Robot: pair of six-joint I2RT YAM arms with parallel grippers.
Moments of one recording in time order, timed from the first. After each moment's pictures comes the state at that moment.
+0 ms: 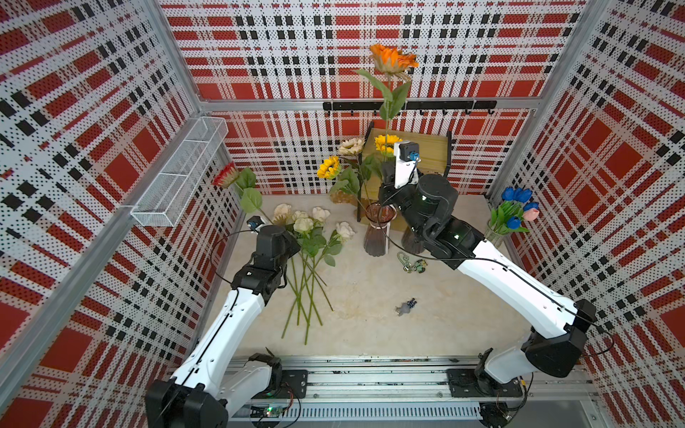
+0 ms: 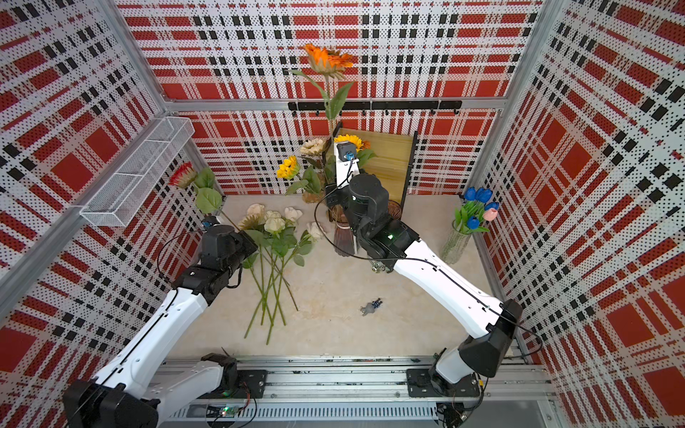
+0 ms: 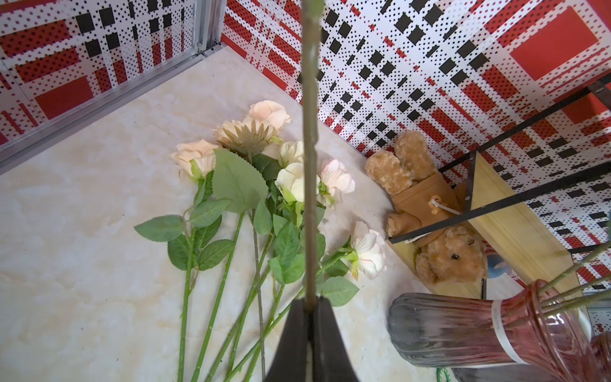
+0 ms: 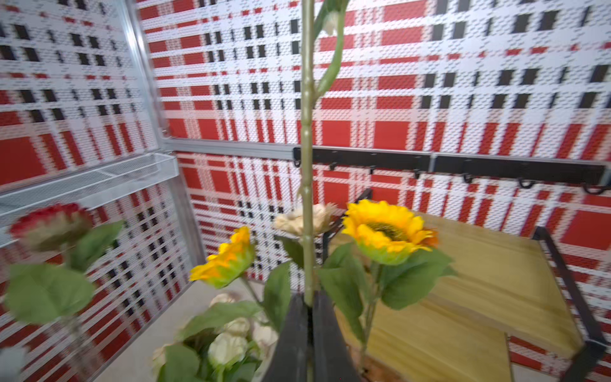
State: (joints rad) left arm -0.21 1.05 0.89 -0.35 -0.27 -0.72; right arm 0.80 1.50 1.63 0.00 0.49 -0.03
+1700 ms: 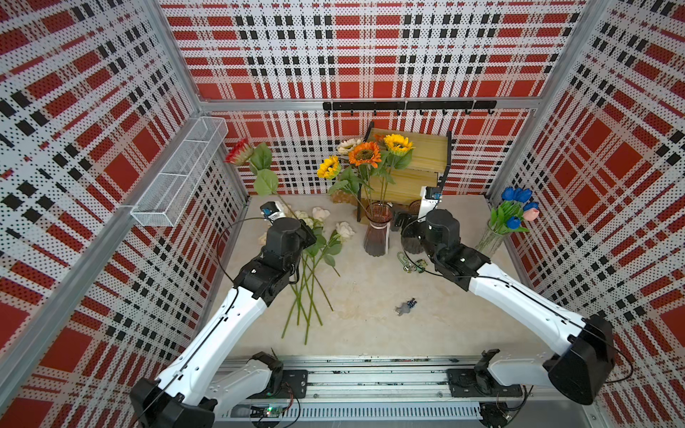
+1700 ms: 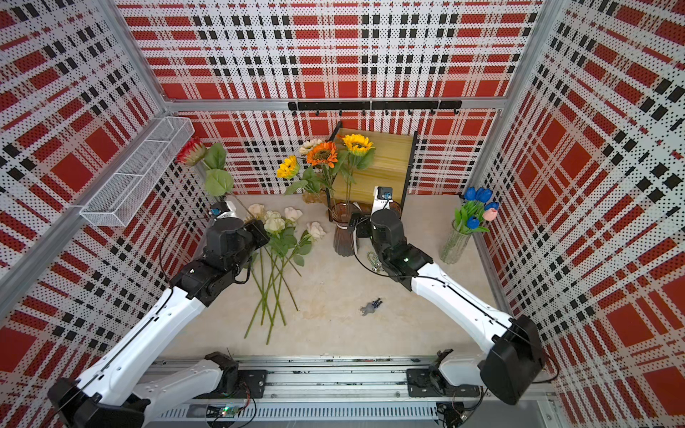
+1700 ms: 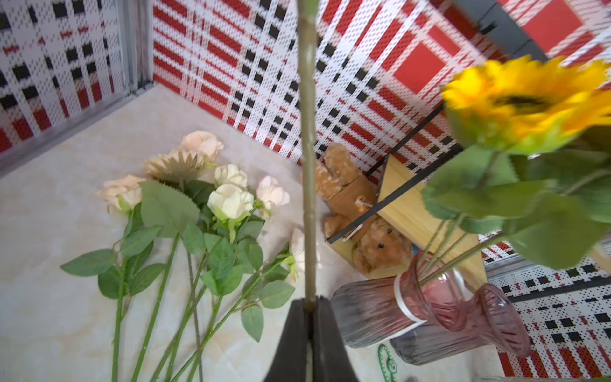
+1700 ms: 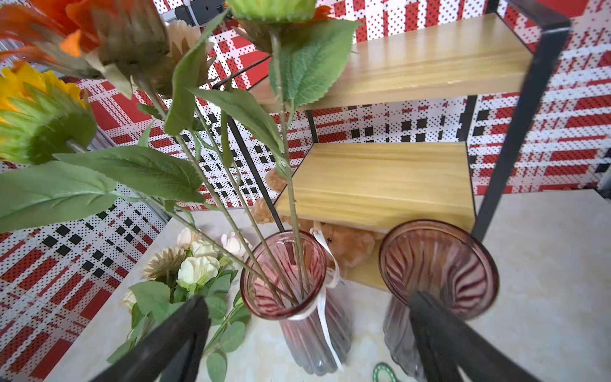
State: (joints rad) left arm -0.51 1.06 1.12 -0.40 -0.46 -0.71; right arm 0.65 1.28 1.10 -0.03 0.41 0.36
